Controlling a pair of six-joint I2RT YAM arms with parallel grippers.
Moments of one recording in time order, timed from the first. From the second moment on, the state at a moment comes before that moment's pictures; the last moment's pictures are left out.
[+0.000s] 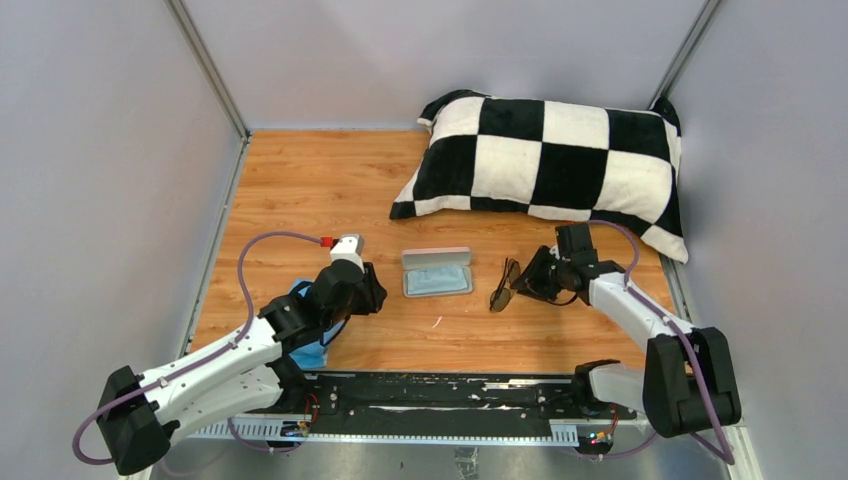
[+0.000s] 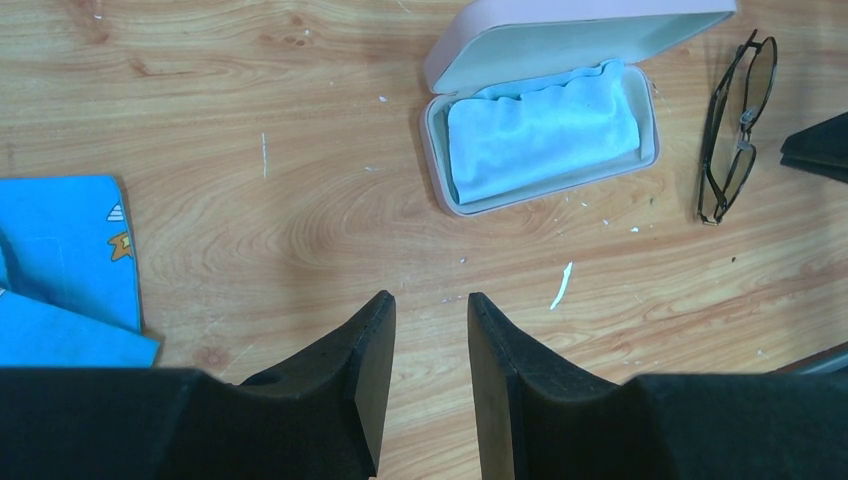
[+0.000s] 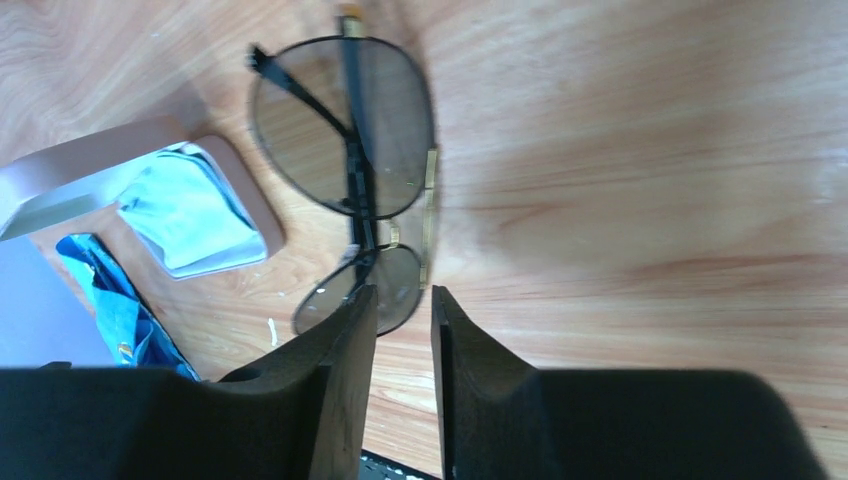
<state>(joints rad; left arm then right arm) -0.83 0.81 0.50 -0.34 -0.31 -0.68 0.18 1.19 0.55 -0.36 -0.31 0.74</state>
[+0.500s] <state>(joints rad) -0.83 0.82 0.50 -0.34 -0.30 -0.68 0.38 1.30 0.69 -0.39 -0.19 0.73</state>
